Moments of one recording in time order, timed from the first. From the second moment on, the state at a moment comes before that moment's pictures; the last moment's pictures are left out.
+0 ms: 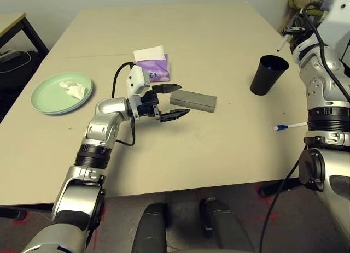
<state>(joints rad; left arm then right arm) -0.68 0.43 -0.06 0.33 -0.33 0.07 -1.18 -0.98 -0.43 -0.28 0.51 0.18 0.30 0.03</state>
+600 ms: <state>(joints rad) -0.68 0.44 -0.06 0.33 -0.33 0.07 -1.17 -0.98 -0.42 -0.27 0.52 0.16 0.30 0.04</state>
